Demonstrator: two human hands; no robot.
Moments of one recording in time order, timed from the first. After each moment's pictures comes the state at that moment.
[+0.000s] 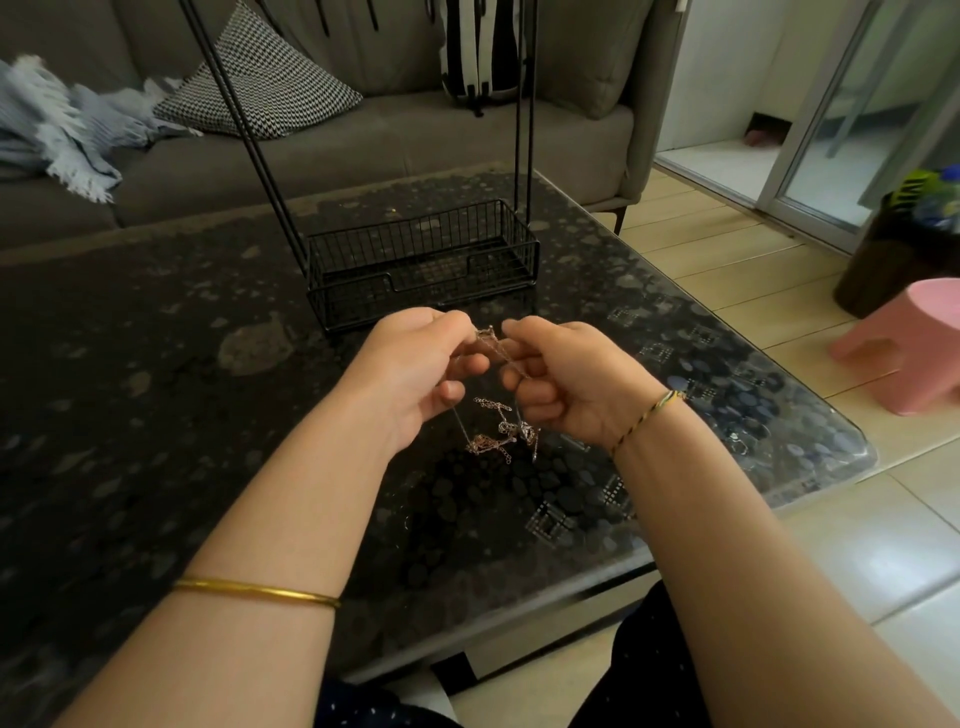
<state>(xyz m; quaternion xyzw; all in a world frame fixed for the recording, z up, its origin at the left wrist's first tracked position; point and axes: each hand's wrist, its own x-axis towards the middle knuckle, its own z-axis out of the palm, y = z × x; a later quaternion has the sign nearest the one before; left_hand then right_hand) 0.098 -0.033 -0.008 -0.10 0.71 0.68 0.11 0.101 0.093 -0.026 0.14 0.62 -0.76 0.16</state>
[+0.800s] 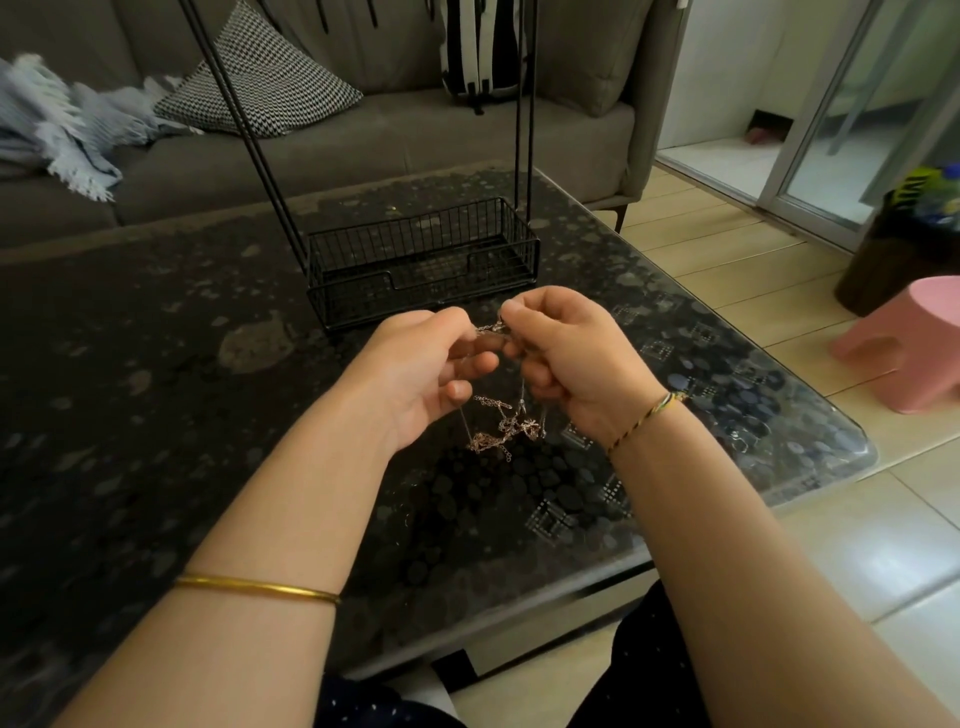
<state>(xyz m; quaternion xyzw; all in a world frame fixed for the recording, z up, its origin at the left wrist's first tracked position) 0.098 -0.033 -0.008 -0.11 0.66 0.73 0.15 0.103 0.094 -0.027 0.05 0.67 -0.74 0.01</state>
